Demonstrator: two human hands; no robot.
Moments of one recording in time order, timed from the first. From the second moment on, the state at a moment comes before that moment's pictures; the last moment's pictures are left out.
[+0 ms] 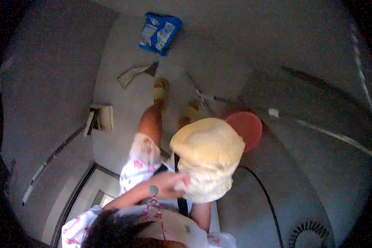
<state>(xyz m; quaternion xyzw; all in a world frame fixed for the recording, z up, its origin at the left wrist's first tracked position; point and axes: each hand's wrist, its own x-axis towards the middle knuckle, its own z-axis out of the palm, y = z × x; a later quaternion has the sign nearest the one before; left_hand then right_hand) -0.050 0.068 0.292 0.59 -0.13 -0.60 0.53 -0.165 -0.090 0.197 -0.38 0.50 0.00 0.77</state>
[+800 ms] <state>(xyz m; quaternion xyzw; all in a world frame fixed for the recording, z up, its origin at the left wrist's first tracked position) 0.046 -0.002 0.511 0.75 -0.38 -0.36 0.40 -0.222 -0.157 0.455 -0.38 0.69 -0.51 0.35</state>
